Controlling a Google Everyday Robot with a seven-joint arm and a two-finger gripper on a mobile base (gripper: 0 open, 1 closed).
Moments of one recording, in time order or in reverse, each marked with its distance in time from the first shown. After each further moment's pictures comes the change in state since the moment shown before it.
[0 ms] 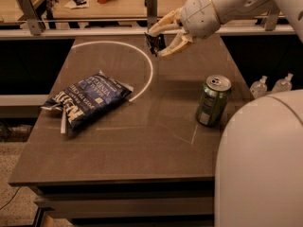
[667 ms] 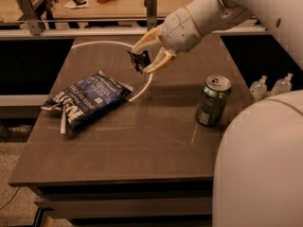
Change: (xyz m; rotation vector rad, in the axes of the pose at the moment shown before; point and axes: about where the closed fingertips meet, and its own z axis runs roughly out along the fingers) arm -0.022 0.023 0.050 -0.111 -0.049 0.018
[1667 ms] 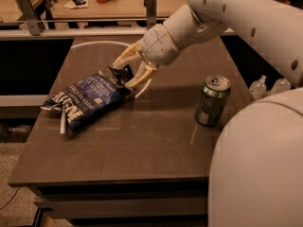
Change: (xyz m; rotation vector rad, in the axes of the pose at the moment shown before) arm -0.017 0.009 0.057 -0.065 -0.061 -0.012
